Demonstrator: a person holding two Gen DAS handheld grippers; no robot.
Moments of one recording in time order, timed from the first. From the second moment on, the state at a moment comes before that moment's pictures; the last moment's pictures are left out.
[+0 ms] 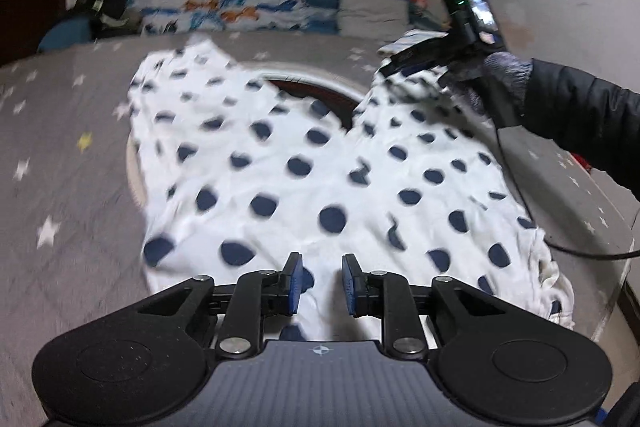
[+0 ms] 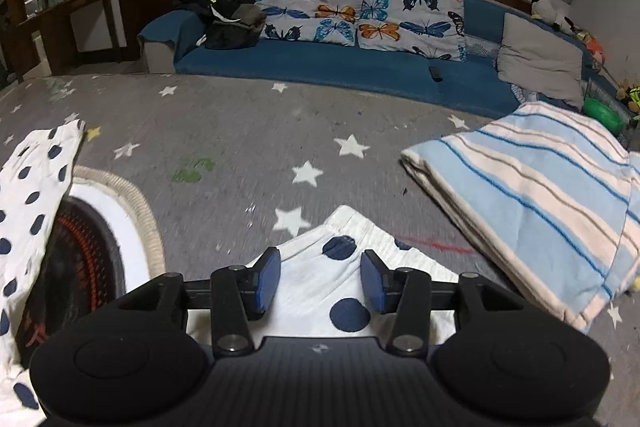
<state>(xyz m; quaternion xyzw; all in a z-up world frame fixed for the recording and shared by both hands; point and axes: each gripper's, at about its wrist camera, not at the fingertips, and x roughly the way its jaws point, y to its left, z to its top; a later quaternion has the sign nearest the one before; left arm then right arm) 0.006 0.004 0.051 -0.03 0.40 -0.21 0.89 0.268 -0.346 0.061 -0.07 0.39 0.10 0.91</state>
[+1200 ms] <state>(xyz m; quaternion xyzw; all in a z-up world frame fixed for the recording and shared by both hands) -0.017 0.026 0.064 0.02 0.33 -0.12 0.94 -0.032 -0.268 0.097 -0.19 0.37 0.38 0.82</state>
